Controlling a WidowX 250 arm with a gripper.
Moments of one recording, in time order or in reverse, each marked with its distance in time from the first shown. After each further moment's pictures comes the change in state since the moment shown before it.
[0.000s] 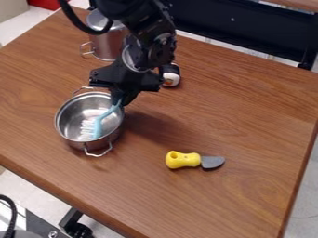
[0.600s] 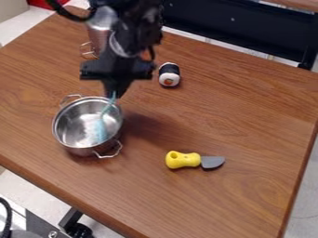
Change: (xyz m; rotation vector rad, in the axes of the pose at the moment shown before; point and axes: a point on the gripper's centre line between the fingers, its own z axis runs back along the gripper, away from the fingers) arm 0.012 0.010 0.019 -0.041 0.034 0.068
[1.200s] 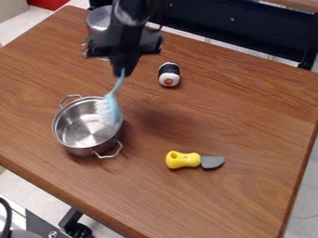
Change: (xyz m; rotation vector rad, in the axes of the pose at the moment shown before) arm 0.020 -0.013 0.027 -0.030 0.065 0.054
